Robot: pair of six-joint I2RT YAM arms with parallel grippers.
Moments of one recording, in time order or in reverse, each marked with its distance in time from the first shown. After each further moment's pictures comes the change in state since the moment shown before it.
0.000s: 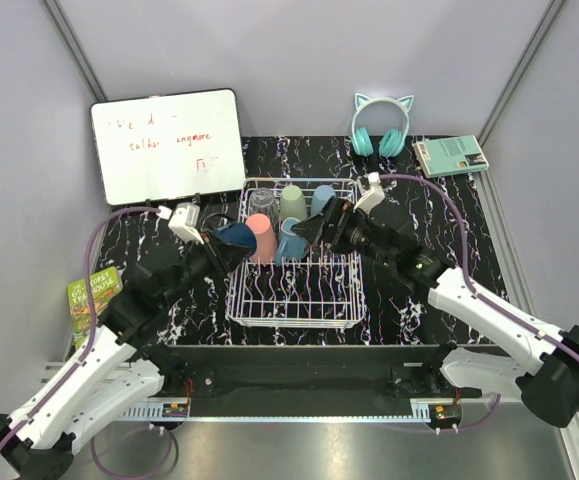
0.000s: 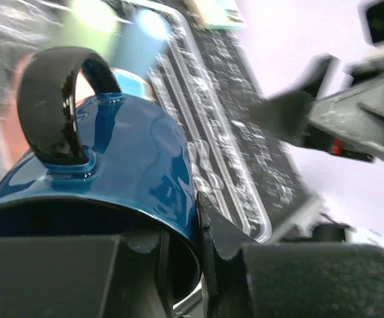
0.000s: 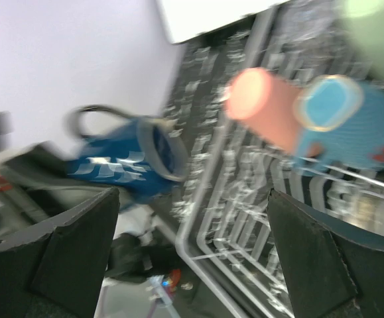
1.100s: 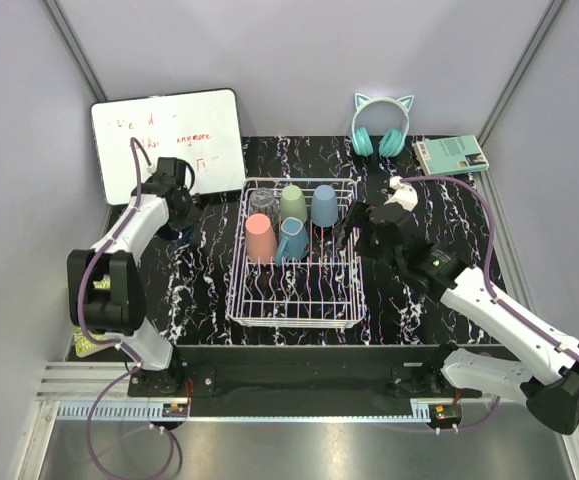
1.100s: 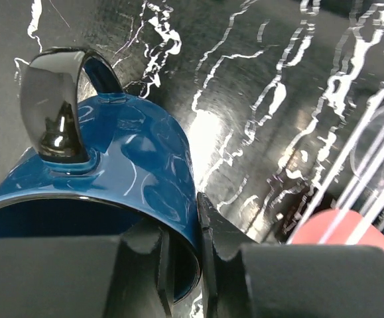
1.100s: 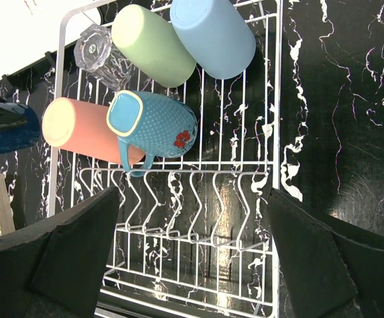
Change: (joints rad) left arm 0.556 0.998 0.586 -0.432 -0.188 0.212; right arm 0.000 -0.054 0.148 -0.591 0.495 -0.124
